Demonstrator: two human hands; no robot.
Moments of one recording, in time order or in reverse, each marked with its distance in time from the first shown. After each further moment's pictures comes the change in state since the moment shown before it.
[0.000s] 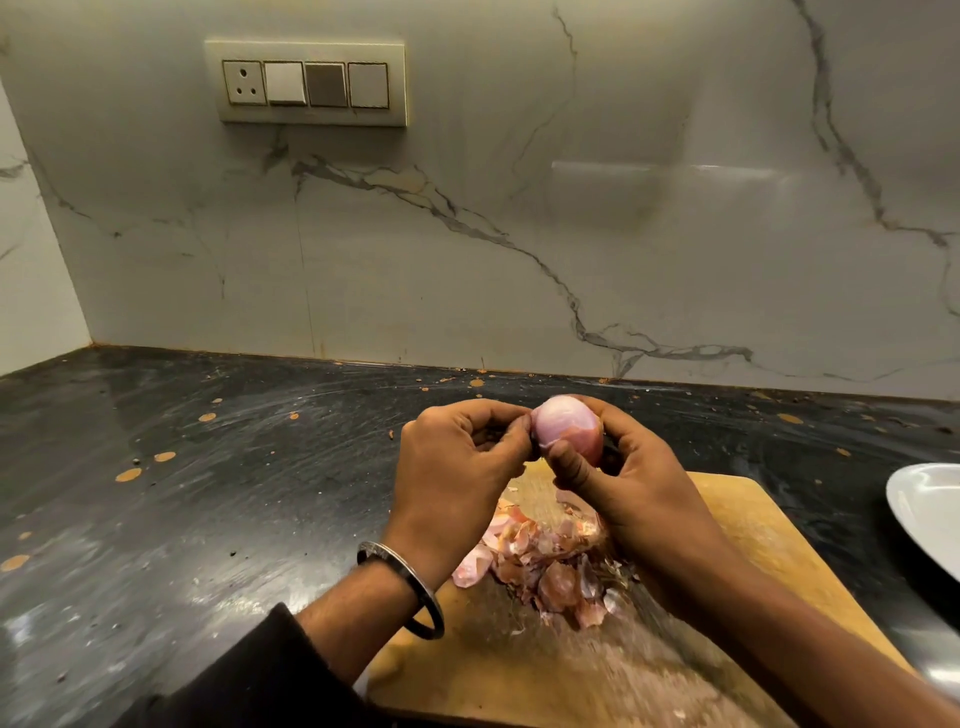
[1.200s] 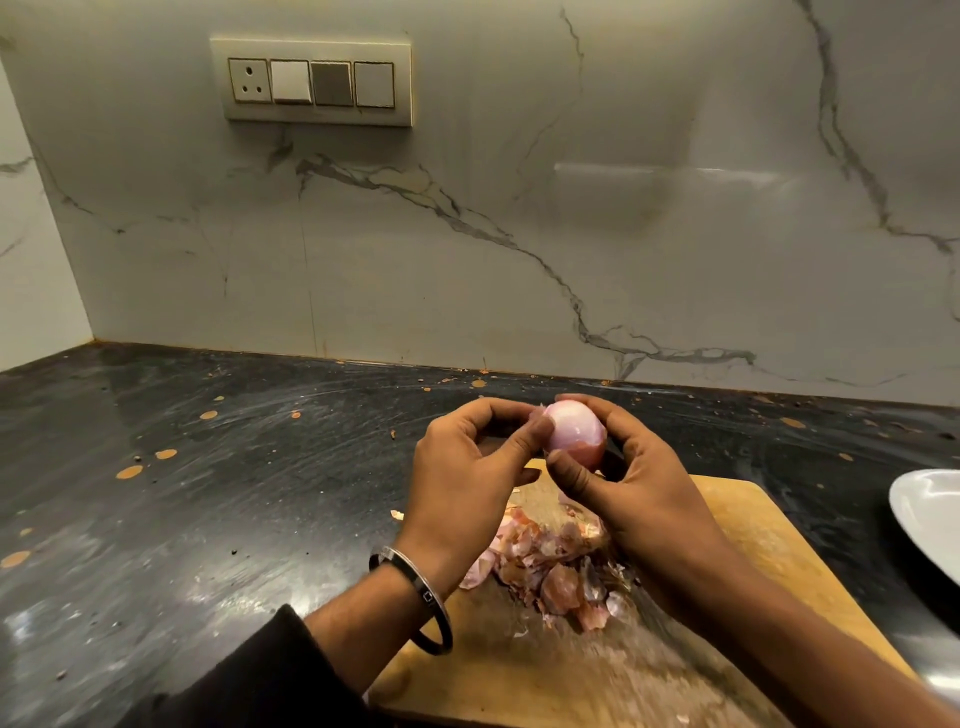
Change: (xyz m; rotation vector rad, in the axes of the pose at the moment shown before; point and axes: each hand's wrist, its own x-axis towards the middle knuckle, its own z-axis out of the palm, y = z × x) left_hand -0.003 -0.003 0.006 -0.230 -0.036 -0.171; right_hand 0.000 0.003 0.001 0.024 0.004 -0.009
